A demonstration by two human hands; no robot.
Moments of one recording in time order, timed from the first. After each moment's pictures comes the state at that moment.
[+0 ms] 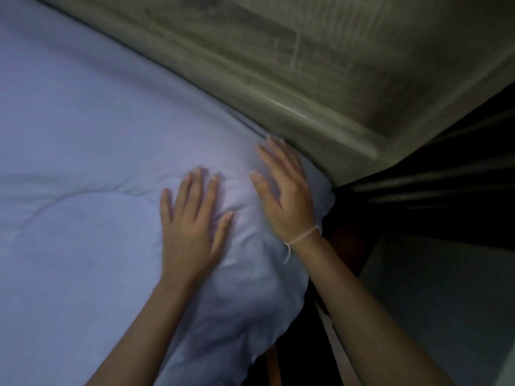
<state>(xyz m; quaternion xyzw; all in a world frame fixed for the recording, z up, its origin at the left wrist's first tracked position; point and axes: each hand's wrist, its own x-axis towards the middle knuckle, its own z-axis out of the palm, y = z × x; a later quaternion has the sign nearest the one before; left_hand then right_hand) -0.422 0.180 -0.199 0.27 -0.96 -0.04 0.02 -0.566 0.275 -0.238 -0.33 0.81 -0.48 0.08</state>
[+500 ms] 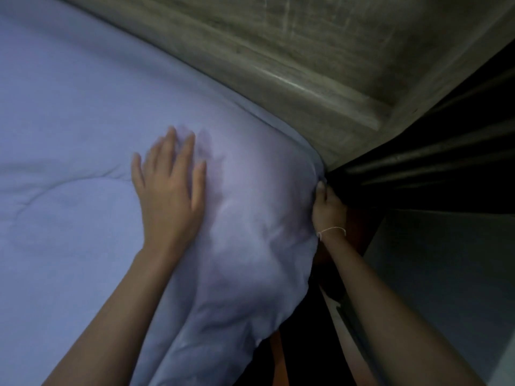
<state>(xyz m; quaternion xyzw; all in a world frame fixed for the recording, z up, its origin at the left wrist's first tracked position) -0.441 0.155 -0.184 0.32 -0.94 -0.07 0.06 -0.567 0.363 -0.340 0.05 0.88 -0.35 0.31</state>
